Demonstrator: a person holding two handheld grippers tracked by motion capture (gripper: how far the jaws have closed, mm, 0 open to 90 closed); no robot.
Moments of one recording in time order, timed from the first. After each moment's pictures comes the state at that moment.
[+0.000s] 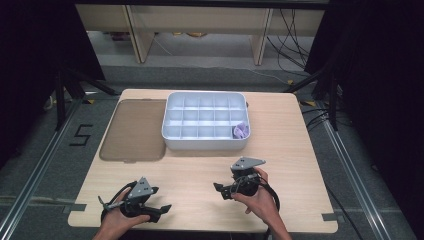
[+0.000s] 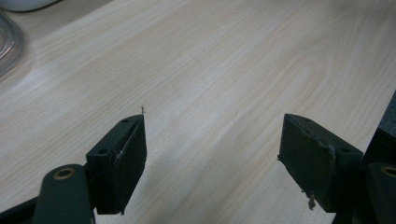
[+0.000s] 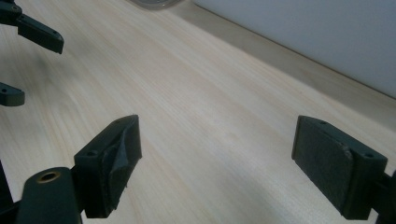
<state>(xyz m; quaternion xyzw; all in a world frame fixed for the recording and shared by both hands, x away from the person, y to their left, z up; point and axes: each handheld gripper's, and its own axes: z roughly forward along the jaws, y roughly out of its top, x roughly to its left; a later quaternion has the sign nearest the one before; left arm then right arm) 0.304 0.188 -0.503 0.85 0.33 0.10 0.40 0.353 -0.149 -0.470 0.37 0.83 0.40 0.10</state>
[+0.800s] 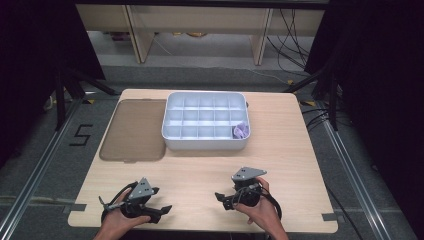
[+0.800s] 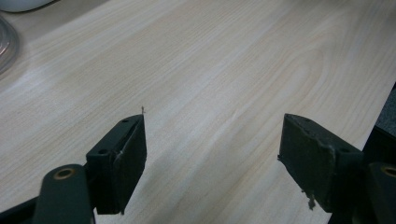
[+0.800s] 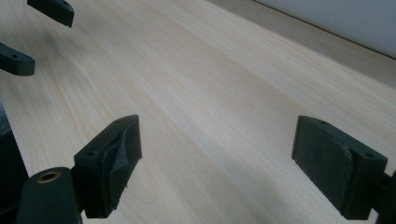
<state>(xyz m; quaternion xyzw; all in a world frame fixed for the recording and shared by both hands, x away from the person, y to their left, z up) 0.303 0.186 -0.503 0.85 0.32 0.11 0.40 0.333 -0.154 -0.484 0.35 0.84 0.39 0.09</state>
